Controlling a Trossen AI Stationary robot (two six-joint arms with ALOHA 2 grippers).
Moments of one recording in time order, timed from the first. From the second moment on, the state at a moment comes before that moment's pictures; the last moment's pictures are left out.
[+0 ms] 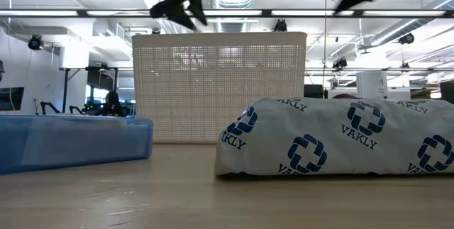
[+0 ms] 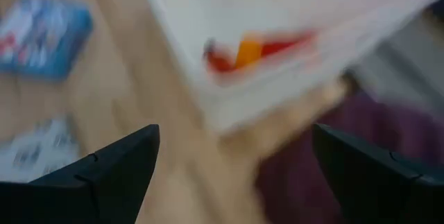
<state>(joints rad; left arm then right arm) 0.39 1.41 1.46 -0.59 -0.38 -0.29 0.00 1.00 1.17 -0.99 0.36 0.38</state>
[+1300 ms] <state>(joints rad) -0.50 1.32 0.91 -0.23 -0.38 -0.98 0.61 1.57 0.99 -0.48 0.01 1.44</state>
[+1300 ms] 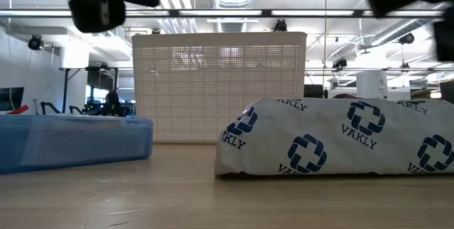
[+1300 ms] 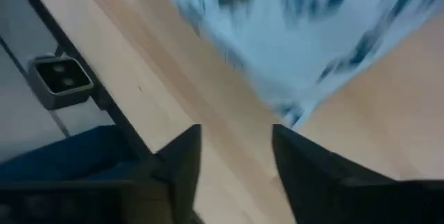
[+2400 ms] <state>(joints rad) -0.28 2.07 1.51 -0.41 -0.31 -0.61 0.75 1.88 1.15 -0.60 0.35 1.93</state>
